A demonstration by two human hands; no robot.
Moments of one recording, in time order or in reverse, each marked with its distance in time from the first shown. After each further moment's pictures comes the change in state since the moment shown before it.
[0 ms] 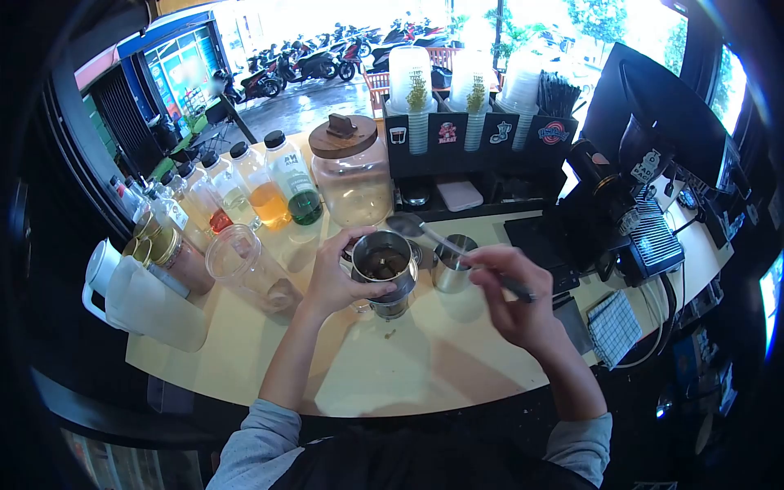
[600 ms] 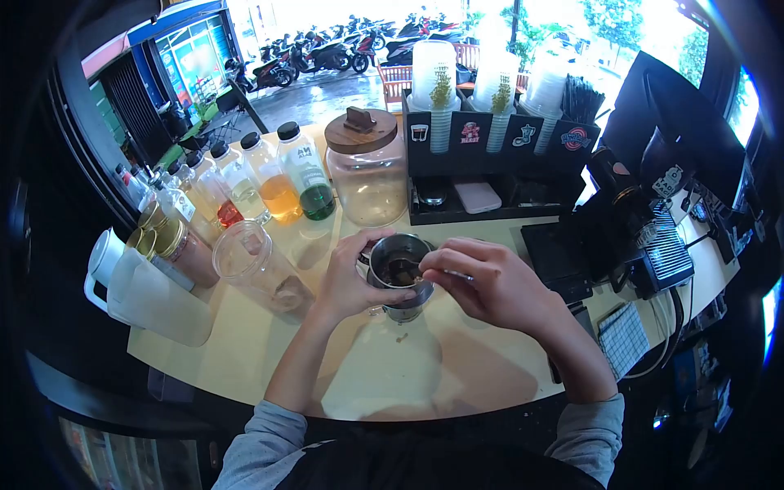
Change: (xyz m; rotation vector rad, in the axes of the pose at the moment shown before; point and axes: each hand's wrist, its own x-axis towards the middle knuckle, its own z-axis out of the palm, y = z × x) left_hand 0.000 0.003 -0.002 0.128 0.048 0.106; right_hand 0.053 0.000 0.028 -0.063 -0.460 -0.129
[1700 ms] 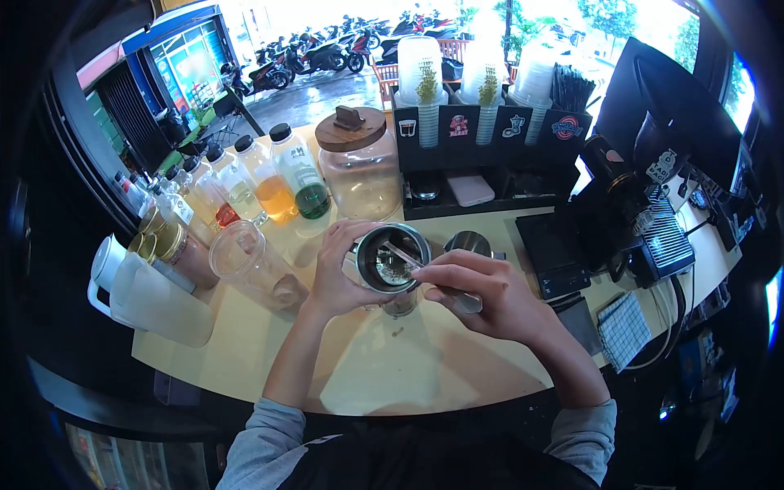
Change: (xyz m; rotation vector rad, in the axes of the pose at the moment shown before) left_hand 0.003 0.006 -0.004 0.047 0.060 0.242; right_hand -0.030 -0.004 0.005 0.110 0.085 0.025
